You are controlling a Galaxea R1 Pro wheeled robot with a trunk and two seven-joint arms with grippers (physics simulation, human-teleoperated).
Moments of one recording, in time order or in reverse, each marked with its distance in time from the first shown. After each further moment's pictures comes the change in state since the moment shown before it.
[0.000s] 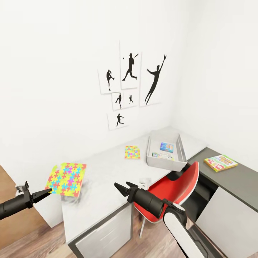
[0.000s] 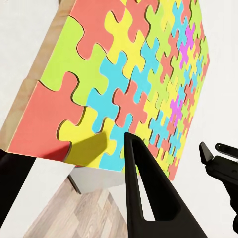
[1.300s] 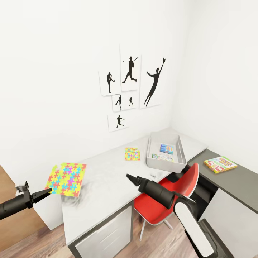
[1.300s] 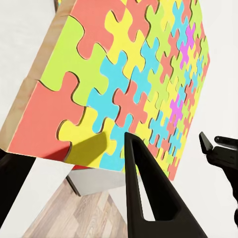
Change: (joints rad) left arm 0.000 0.000 0.000 0.000 0.000 0.000 0.000; right arm -0.004 0.006 -0.176 -0.032 -0.019 0.143 -0.028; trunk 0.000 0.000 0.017
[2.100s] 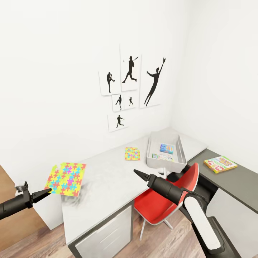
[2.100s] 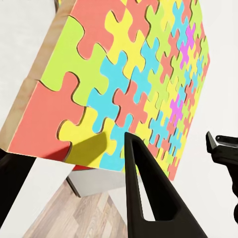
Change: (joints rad) left arm 0.000 0.000 0.005 0.000 0.001 0.000 0.000; right arm 0.001 0.023 -0.170 -0.002 -0.048 0.167 0.120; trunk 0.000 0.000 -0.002
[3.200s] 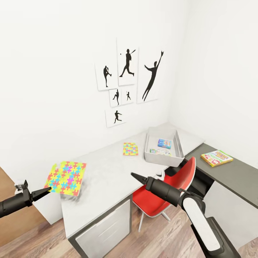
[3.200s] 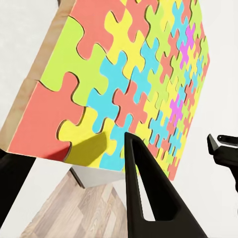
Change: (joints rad) left arm 0.001 -0.001 -0.004 -0.036 0.000 -0.002 0.000; right arm 0.000 -0.017 0.039 -0.001 0.001 0.012 0.025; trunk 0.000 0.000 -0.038
